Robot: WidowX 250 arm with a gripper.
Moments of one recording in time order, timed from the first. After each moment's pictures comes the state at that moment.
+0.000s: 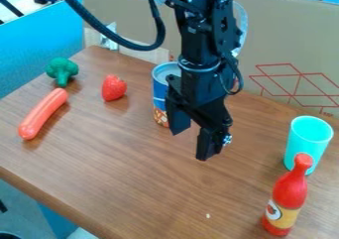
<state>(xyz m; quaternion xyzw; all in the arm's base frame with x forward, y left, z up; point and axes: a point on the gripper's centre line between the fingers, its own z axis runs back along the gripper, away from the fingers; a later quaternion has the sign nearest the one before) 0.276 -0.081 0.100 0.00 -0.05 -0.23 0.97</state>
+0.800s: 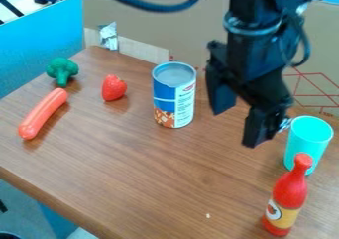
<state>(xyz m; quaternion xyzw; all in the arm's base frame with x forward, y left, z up) 0.257 -0.134 0.162 0.00 -0.11 -0.28 0.95</state>
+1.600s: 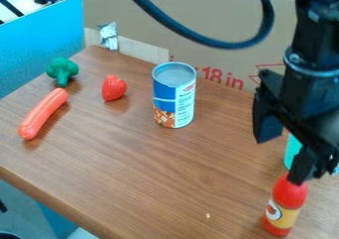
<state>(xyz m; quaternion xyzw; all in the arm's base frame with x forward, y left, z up) 0.248 -0.182 0.141 0.01 -0.09 -0.35 0.93</state>
